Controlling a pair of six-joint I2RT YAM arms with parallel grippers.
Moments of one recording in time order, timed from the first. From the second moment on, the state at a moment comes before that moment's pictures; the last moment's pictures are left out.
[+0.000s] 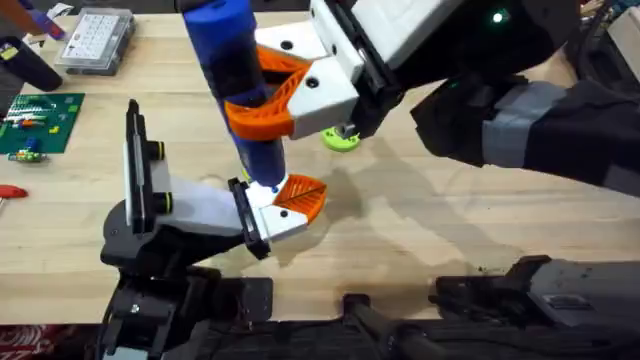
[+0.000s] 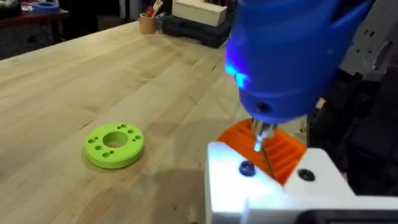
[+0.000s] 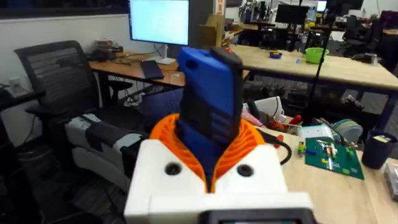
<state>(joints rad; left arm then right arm) -0.13 0.00 0.01 -0.10 1.04 -0.09 0.69 1.51 0.90 1.16 -1.22 0.46</state>
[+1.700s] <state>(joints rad) -0.13 0.00 0.01 -0.10 1.04 -0.09 0.69 1.51 0.89 1.11 -1.21 0.43</state>
